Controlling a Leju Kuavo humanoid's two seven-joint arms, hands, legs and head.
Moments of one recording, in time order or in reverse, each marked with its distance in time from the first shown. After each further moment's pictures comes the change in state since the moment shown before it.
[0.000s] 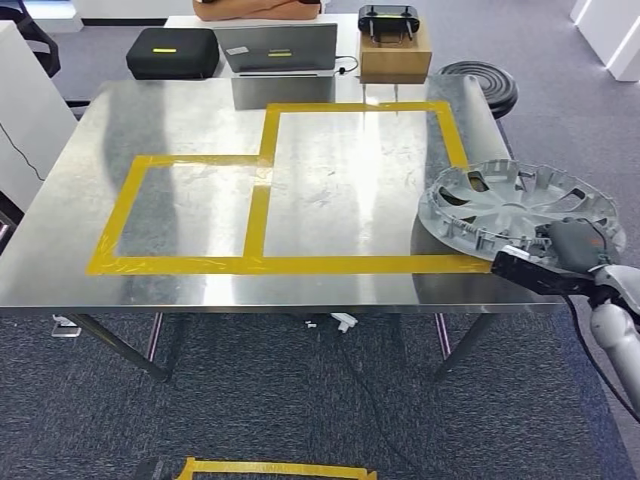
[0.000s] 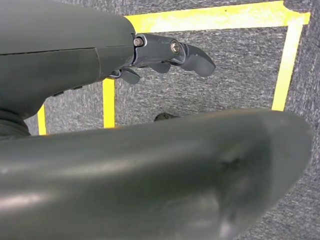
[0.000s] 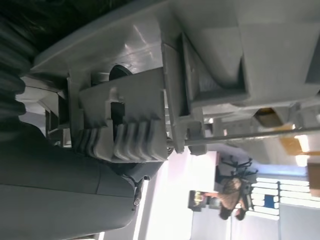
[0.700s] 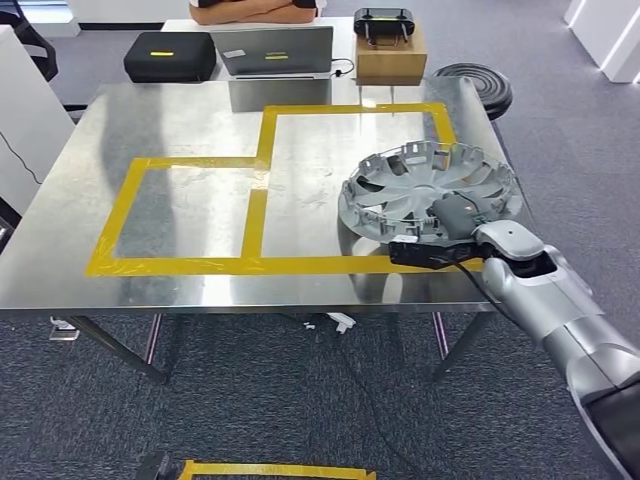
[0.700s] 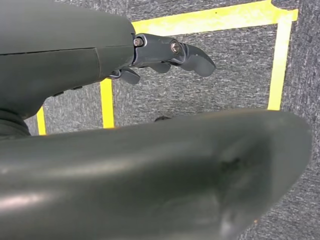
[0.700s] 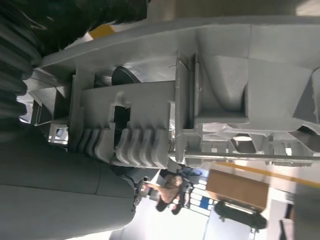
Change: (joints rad) left arm -0.011 0.006 -0.045 0.000 -0.011 -0.003 0.012; right arm -0.334 0.256 0.433 0.339 0.041 0.016 0.007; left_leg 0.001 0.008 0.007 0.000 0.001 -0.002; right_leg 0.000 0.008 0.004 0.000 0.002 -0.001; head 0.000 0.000
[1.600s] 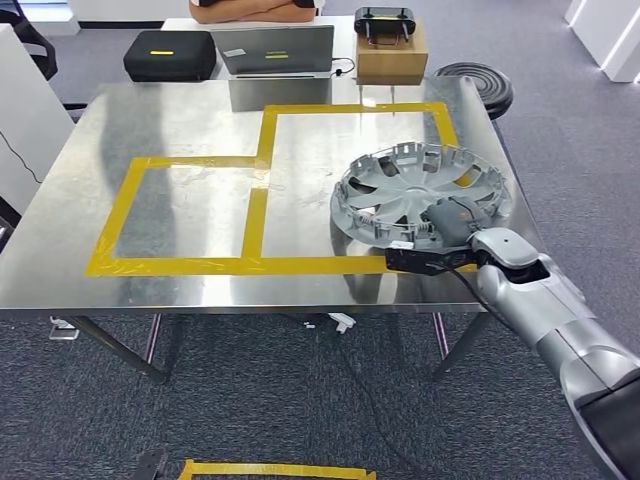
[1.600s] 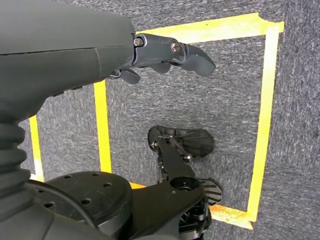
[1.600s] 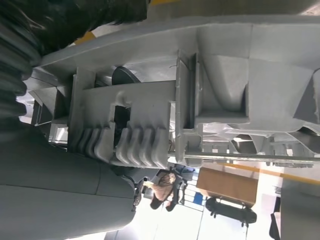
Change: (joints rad) left arm 0.000 0.009 -0.026 0.000 -0.007 0.021 -0.034; right arm 0.007 0.024 0.038 0.047 -0.039 -0.096 -0.031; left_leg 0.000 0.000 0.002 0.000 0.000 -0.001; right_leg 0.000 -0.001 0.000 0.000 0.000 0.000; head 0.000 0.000
